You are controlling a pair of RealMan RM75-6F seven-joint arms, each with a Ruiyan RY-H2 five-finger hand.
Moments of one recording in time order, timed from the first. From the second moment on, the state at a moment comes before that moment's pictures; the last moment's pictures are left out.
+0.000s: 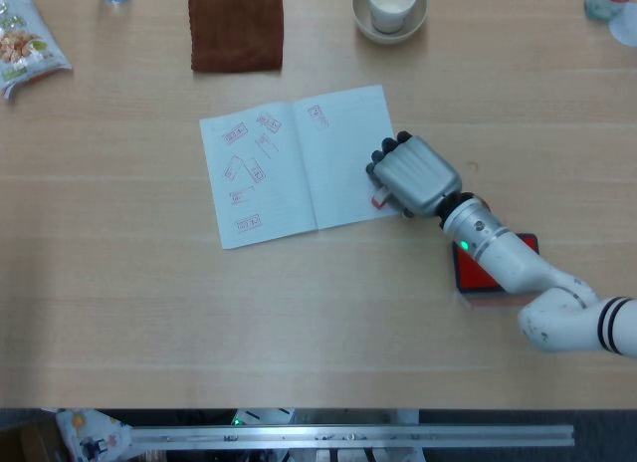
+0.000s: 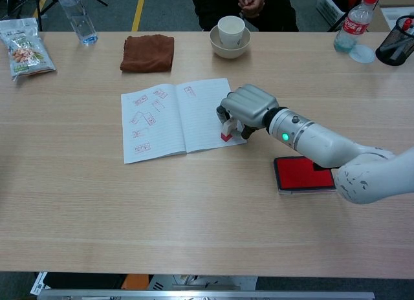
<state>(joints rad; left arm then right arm) -0.03 -1.09 -0.01 -1.71 1.43 1.45 0.09 0.84 -1.85 0.10 -1.04 -1.31 0.76 -0.36</state>
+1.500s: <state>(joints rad) -0.04 -1.10 0.00 -1.72 1.44 1.44 0.11 0.71 -1.52 0.06 -1.28 -1.28 0.88 -0.36</state>
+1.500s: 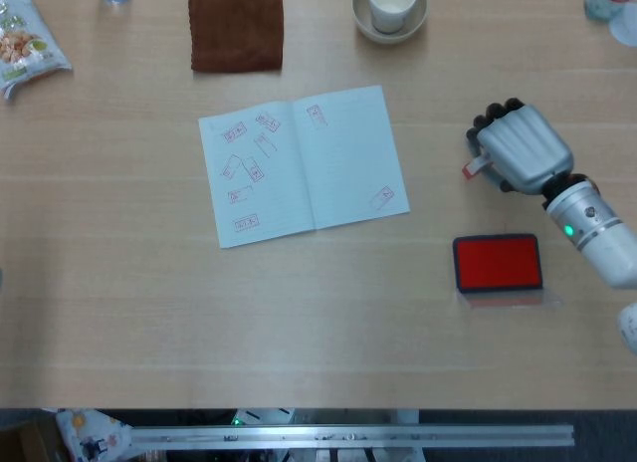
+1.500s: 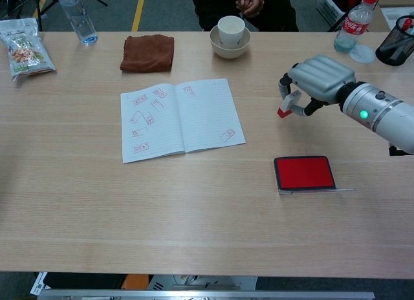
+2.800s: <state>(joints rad) -0.04 -1.11 0.00 -1.70 1.43 1.42 0.11 0.70 -1.65 0.06 -1.05 -1.29 0.82 -0.30</state>
